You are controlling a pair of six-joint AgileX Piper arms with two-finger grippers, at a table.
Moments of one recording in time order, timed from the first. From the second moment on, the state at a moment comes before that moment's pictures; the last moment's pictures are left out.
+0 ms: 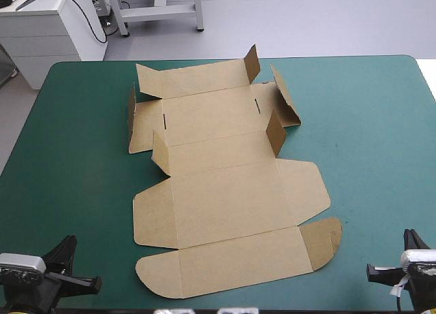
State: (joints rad) left arm -0.04 -0.02 -0.41 -0.10 0.81 0.09; right arm -0.10 -0.01 -0.41 -0.05 0.75 -0.11
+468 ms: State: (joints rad) left arm -0.04 -0.02 -0.41 -0.10 0.81 0.09; right arm -0.10 -0.01 -0.41 -0.04 0.75 -0.11
